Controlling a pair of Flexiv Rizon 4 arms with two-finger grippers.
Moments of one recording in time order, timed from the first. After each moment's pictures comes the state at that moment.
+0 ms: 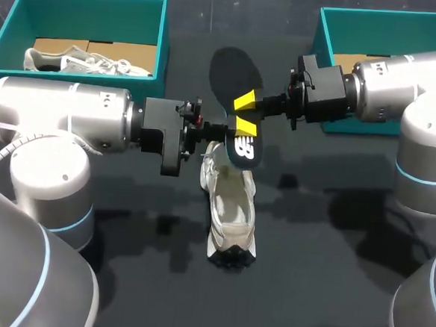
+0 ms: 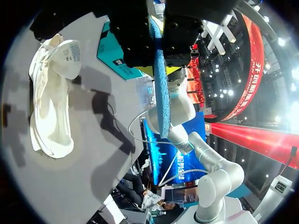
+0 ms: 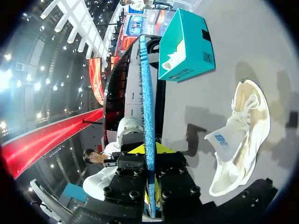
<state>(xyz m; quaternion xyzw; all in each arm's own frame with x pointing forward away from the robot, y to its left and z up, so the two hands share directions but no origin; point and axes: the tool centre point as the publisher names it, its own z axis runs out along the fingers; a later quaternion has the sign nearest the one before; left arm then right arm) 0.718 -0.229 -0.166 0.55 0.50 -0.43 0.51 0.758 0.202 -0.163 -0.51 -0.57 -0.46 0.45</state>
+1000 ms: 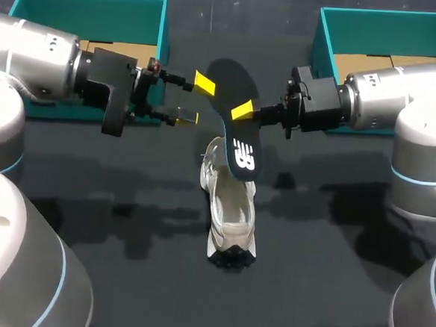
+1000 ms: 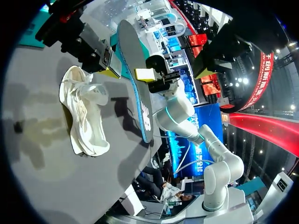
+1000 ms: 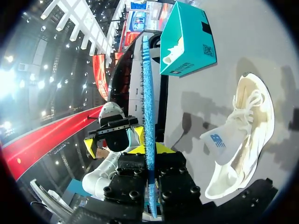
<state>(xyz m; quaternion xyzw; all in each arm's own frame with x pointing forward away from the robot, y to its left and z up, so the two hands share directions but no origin) 0.742 -0.147 -0.132 0.62 0.51 -0.38 0.46 0.754 0.205 -0.181 -0.49 -0.57 -0.46 0.48</state>
